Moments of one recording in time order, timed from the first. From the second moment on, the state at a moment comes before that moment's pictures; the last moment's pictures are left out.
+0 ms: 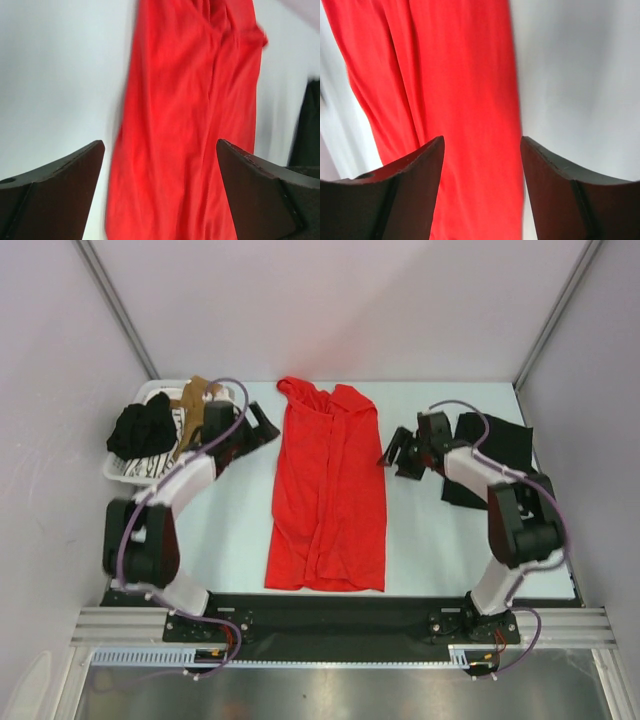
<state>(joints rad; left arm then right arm) -0.15 1.65 1.15 -0.08 0.13 -0.60 0.23 1.80 1.18 -0.21 -0.27 0.65</state>
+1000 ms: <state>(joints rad) -0.65 0.68 0.30 -0.55 -0.09 -1.00 1.05 1.12 0.50 -0.55 0.08 1.16</state>
